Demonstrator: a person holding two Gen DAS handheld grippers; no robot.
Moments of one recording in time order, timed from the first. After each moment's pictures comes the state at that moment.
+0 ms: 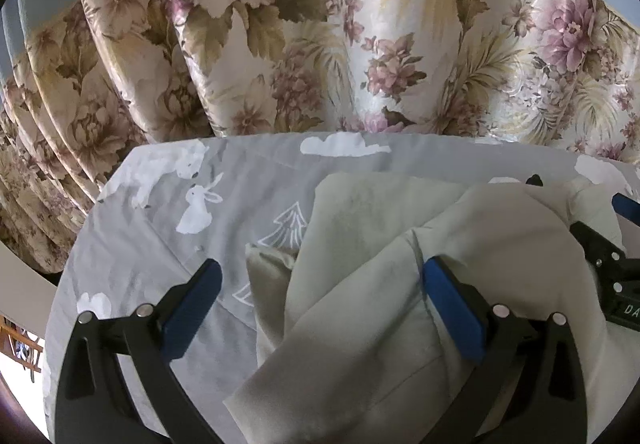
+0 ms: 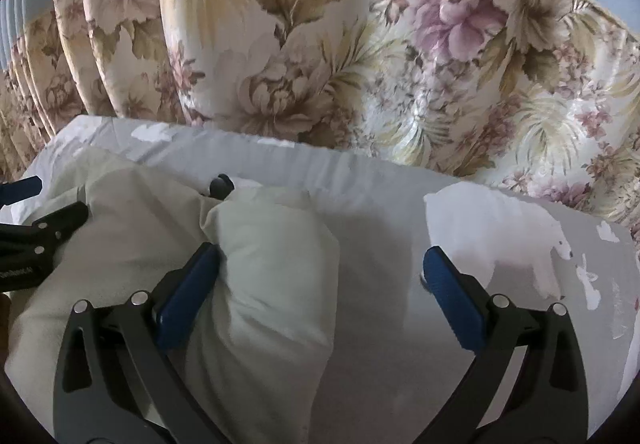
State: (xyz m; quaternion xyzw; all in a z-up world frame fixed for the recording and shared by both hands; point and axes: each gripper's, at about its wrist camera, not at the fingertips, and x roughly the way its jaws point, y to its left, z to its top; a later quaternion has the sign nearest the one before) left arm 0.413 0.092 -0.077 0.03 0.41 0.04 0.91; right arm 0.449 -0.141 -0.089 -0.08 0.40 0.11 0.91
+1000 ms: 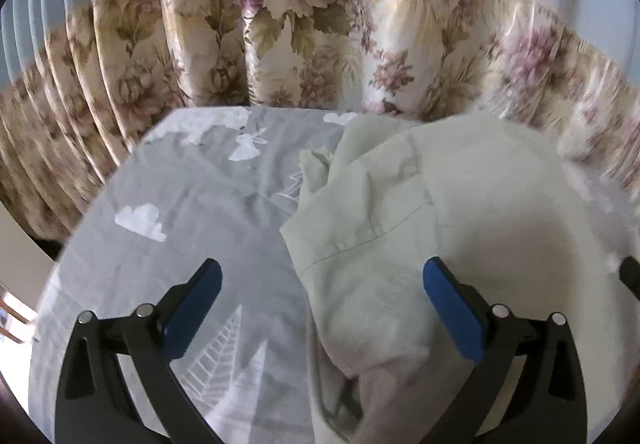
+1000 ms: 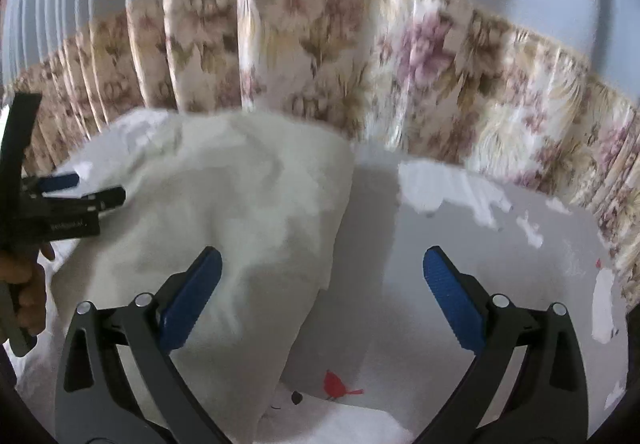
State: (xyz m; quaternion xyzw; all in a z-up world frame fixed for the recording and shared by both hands) left arm 0.304 0.115 -0.048 -0.05 0.39 0.02 0.92; right arm 0.299 -0.171 -0.035 -0.09 0.33 0.14 0.93
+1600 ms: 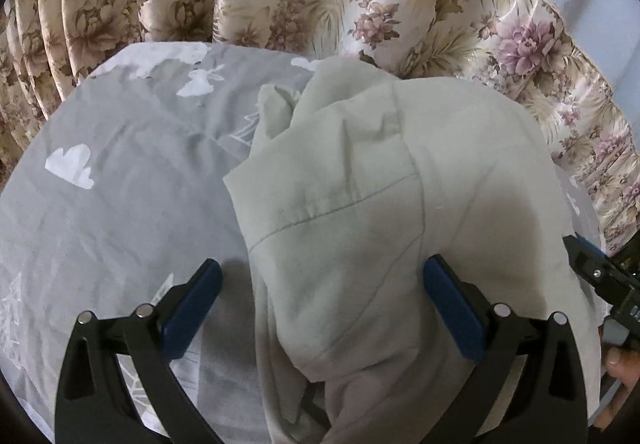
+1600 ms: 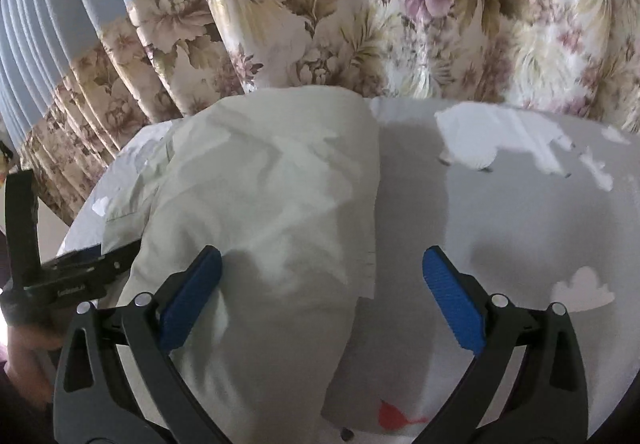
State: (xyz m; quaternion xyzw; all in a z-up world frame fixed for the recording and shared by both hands) left arm 0.321 0.114 -0.083 -0.12 0.45 -0.04 0.88; right arm 0.353 -0.168 -0.073 0.04 0.42 0.17 0.89
